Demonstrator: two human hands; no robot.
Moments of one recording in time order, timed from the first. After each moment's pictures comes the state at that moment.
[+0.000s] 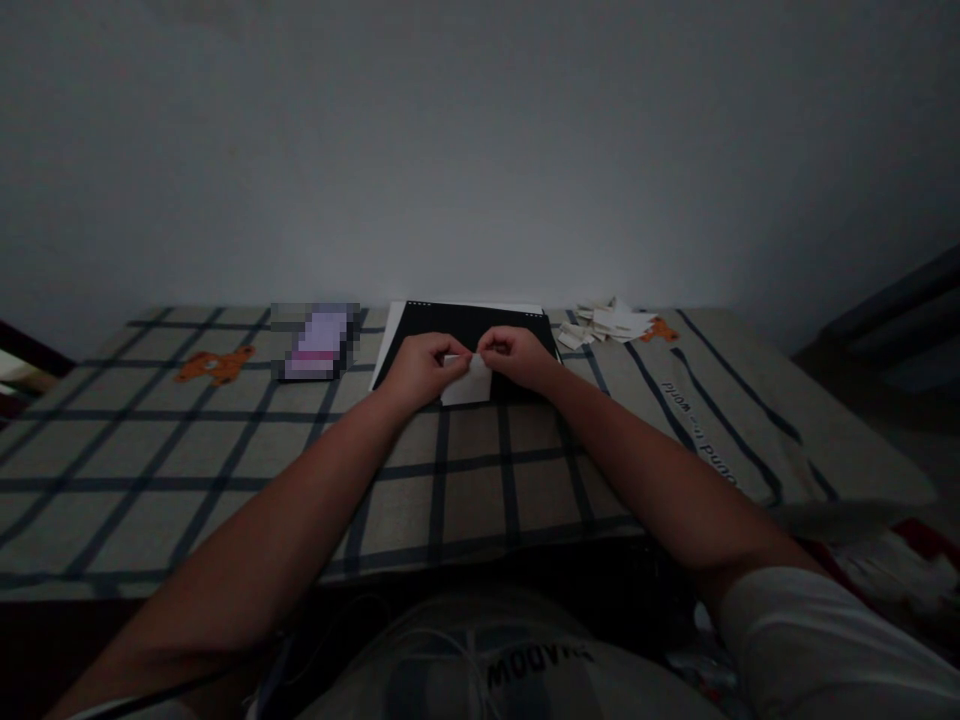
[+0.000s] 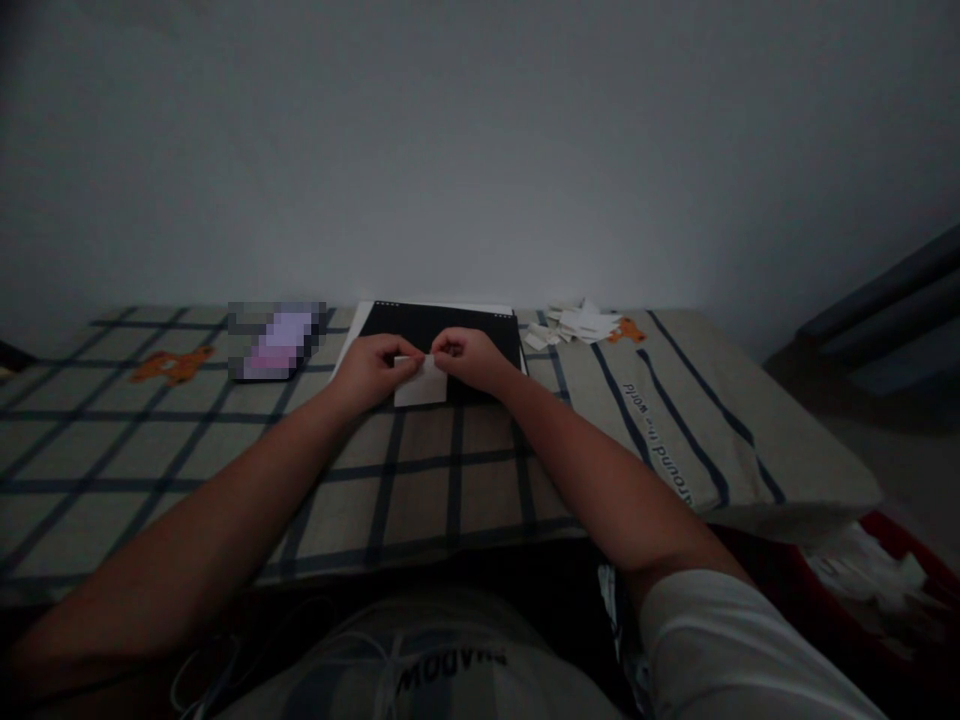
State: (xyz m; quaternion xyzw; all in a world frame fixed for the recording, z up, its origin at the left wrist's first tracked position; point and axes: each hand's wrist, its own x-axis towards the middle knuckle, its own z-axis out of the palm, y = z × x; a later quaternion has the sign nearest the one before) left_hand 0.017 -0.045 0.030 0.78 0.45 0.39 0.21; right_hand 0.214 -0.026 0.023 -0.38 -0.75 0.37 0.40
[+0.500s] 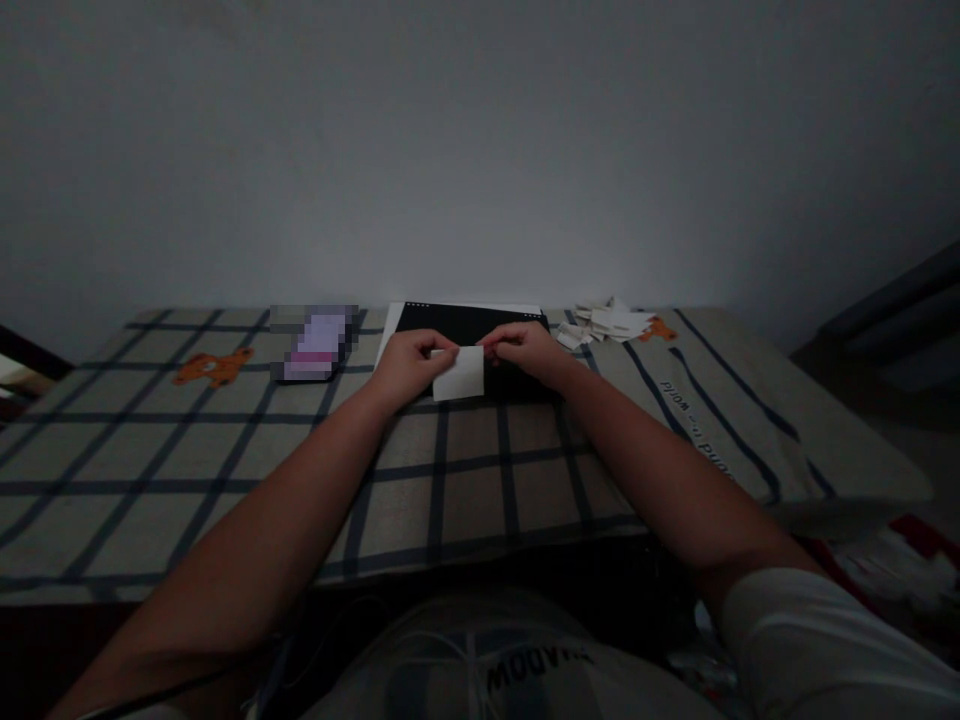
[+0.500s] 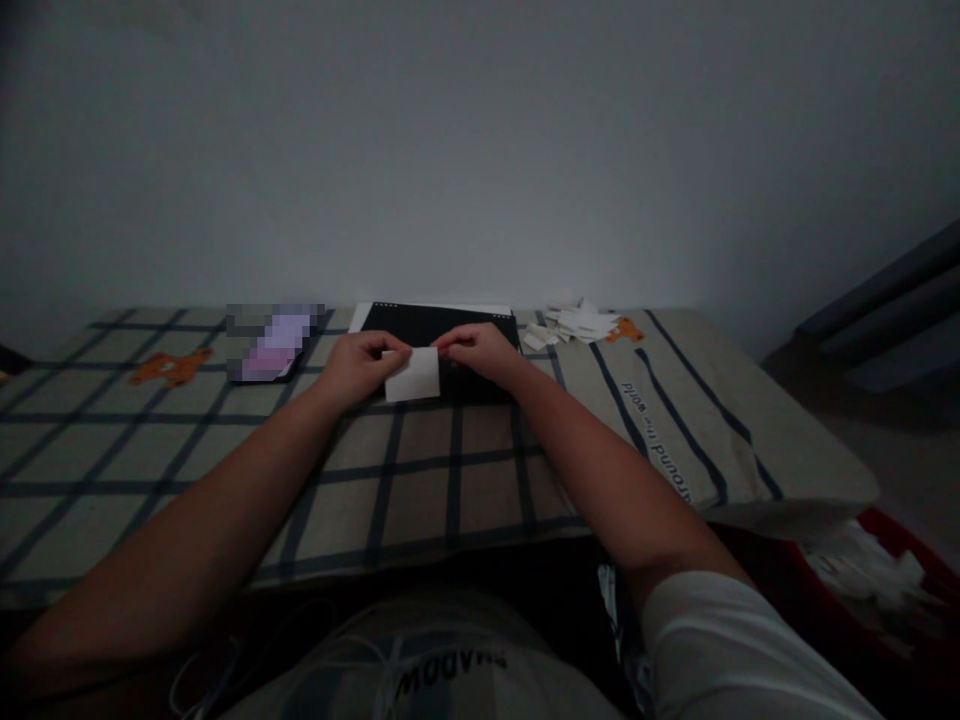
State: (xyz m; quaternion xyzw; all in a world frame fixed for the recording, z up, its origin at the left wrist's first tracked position) left_hand 0.007 -0.043 0.034 0.74 0.48 0.40 0.25; right_hand 0.227 -0.021 0.026 -0.38 -0.70 0.45 0.40
